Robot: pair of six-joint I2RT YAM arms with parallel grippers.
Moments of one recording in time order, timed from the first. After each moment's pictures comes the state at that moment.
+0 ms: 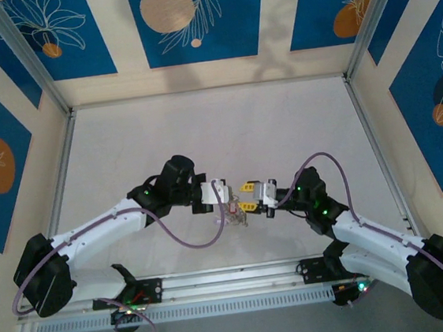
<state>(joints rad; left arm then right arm) -0.82 1.27 0.85 -0.24 0.39 0.79 0.59 0.89 0.29 0.39 -0.67 -0.50</state>
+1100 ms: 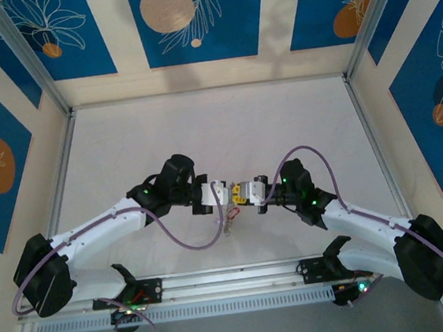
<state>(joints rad) -0.82 1.27 0.86 -0.26 0.46 0.82 0.65 1.04 0.40 0.32 -0.61 -0.65</state>
